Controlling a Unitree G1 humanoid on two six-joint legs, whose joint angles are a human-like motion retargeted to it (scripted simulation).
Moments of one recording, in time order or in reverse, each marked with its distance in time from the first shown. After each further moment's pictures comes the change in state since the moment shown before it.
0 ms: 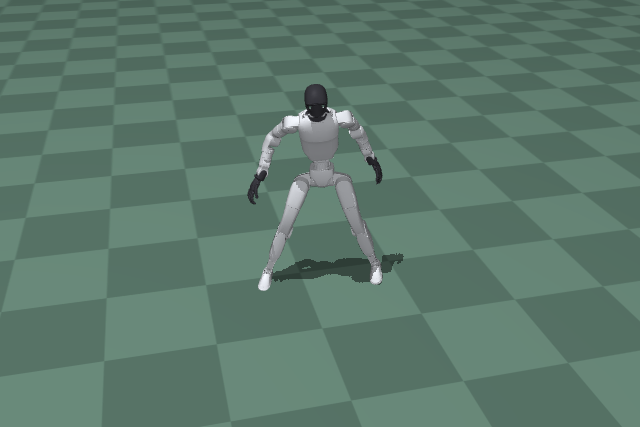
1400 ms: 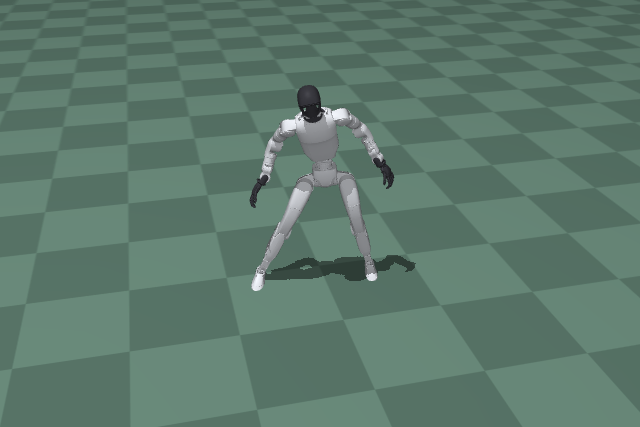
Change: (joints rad) left arm -0.128 0.104 -0.060 -0.164 0.117 -0.004 -0.032; right arm 0.030 0.058 -0.176 0.036 0.087 0.006 -0.044; waist -0.094 0.102 -0.021; left_leg -0.026 -0.091 0.034 0.026 -0.053 0.058; right_leg -0.009 -0.126 0.007 0.016 0.083 0.036
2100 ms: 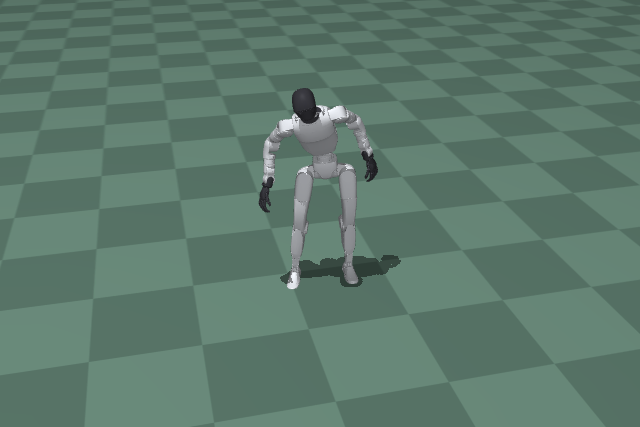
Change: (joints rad) left arm 0.070 -0.141 -0.115 -0.148 0.141 0.001 -0.106; right arm -0.150 -0.120 0.198 -0.136 -0.190 -0.005 0.045; waist 0.015 0.055 0.079; left_leg -0.083 -0.173 0.248 -0.180 0.115 0.079; right_leg -0.089 0.301 -0.120 0.028 -0.121 -0.091
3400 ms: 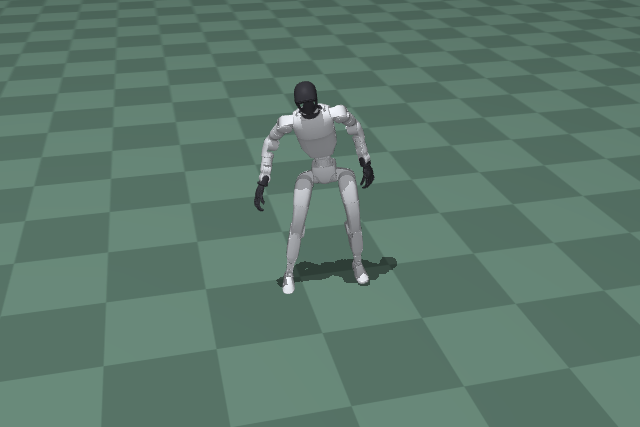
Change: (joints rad) left arm 0.003 -0.010 -0.034 0.098 0.045 0.014 -0.009; right arm 0.004 0.023 0.006 0.069 0.082 0.008 0.066; waist 0.025 -0.111 -0.098; left_leg 0.024 0.090 0.034 0.242 -0.078 0.041; right_leg 0.080 -0.049 0.202 -0.086 0.013 0.016
